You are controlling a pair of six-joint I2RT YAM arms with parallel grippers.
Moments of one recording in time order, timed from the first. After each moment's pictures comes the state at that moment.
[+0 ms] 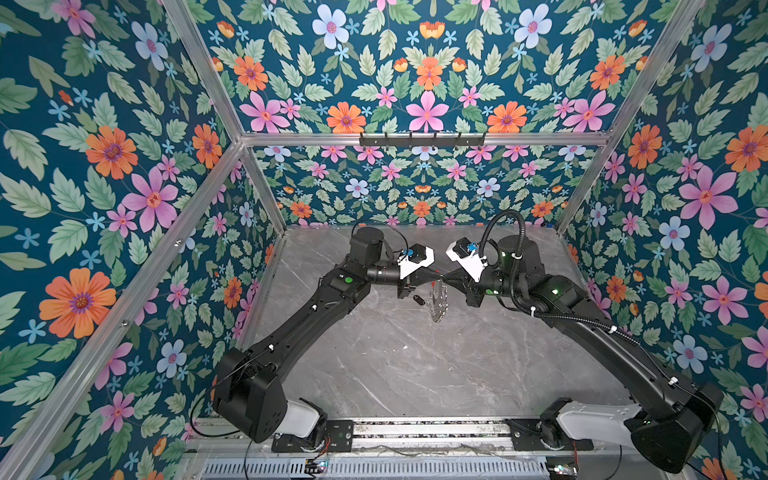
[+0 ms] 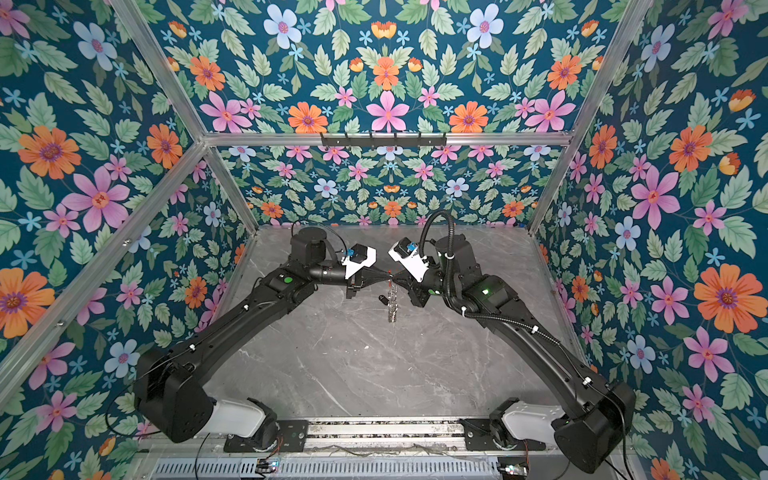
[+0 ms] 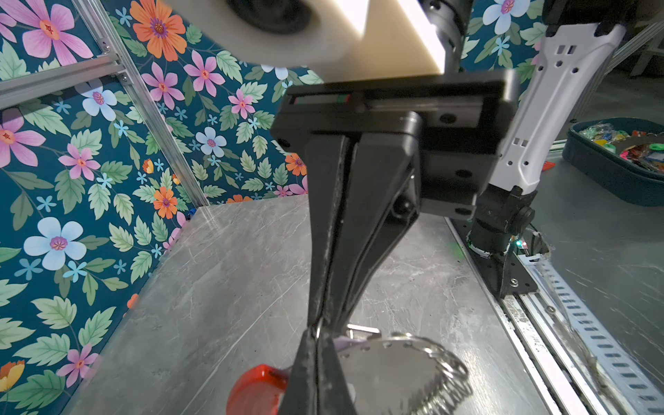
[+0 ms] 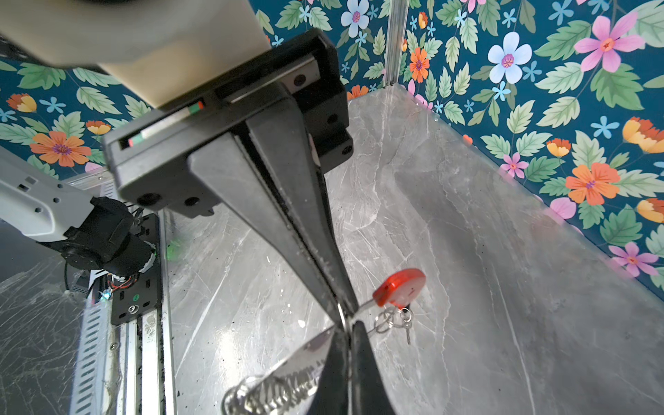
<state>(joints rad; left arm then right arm) -0.57 1.43 1.22 -0.11 0.95 0.47 0.59 1.25 1.27 -0.51 -0.46 -0.21</state>
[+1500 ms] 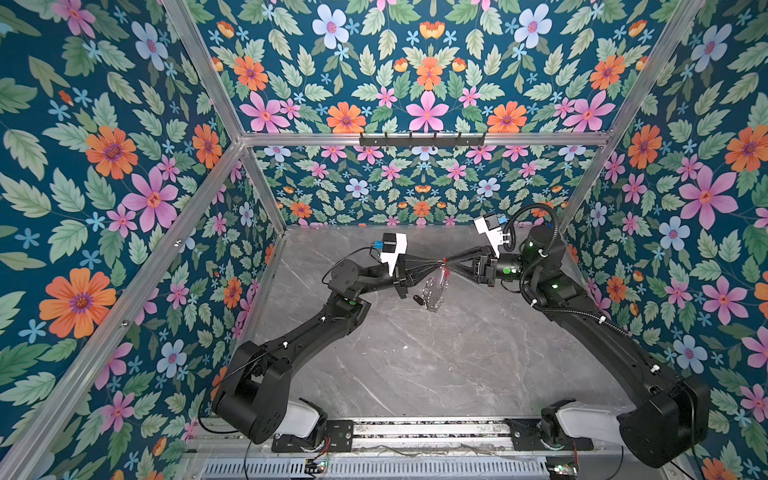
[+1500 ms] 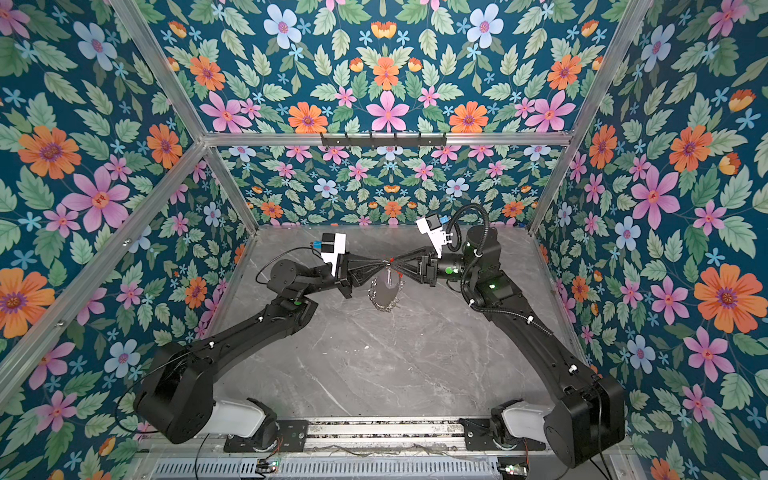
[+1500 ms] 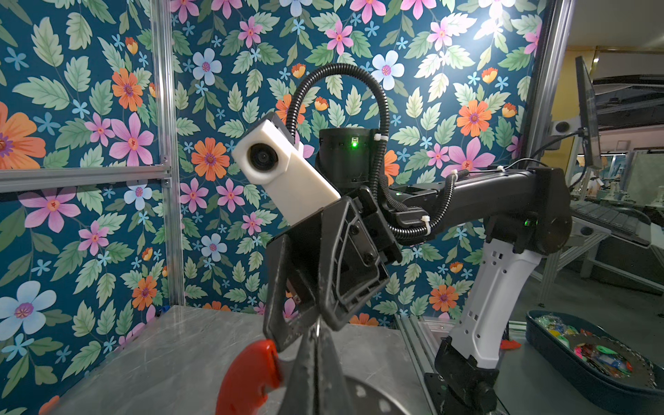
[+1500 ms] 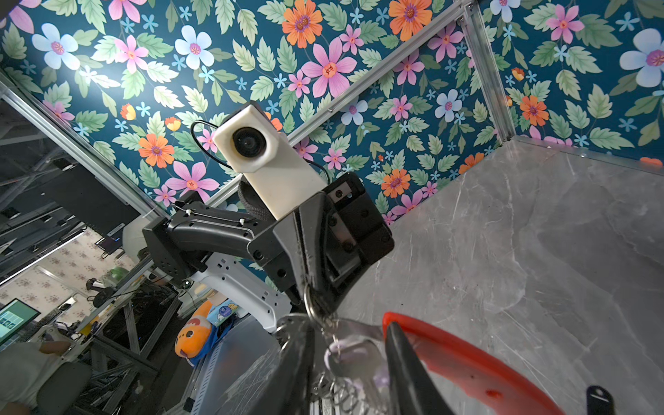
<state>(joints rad) -0.57 1.43 0.90 1.05 0.90 -0.46 0.37 1.28 1.12 0.13 -1.07 0.53</state>
